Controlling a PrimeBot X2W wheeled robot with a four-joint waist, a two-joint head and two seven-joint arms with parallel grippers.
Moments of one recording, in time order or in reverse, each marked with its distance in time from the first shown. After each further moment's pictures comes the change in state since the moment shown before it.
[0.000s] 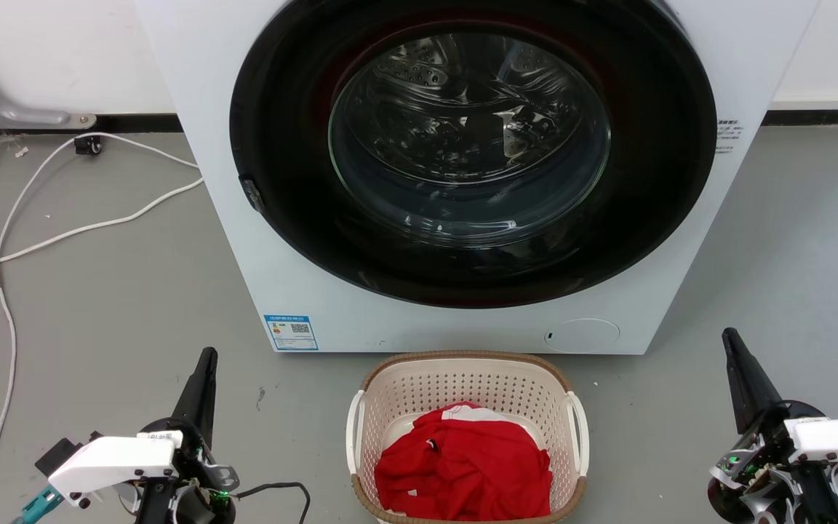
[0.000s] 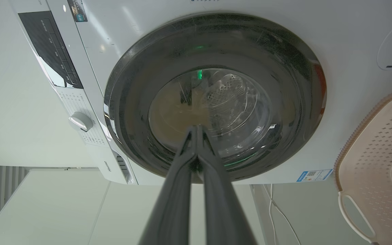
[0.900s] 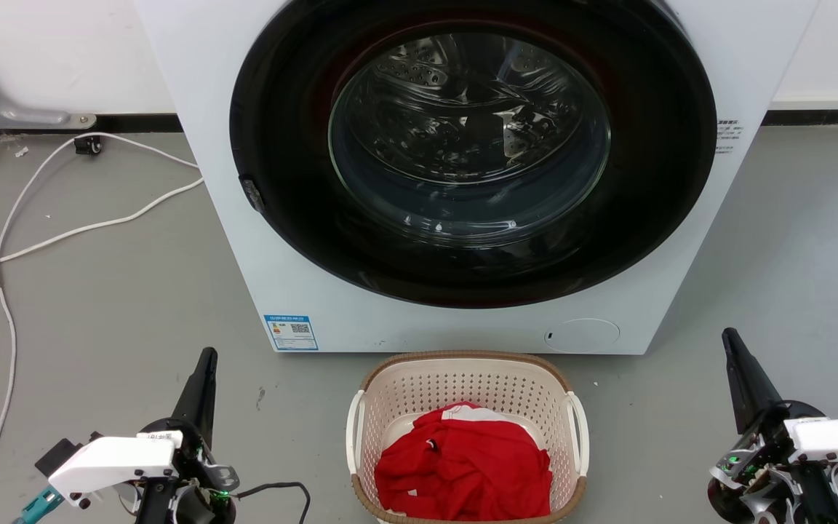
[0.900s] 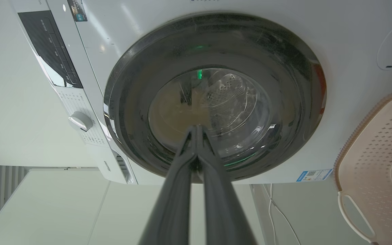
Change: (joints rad) left arm 0.000 -0.003 0.004 0.000 0.002 0.000 0.002; right arm 0.000 0.001 -0.002 0.000 -0.001 0.000 0.002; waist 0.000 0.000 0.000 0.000
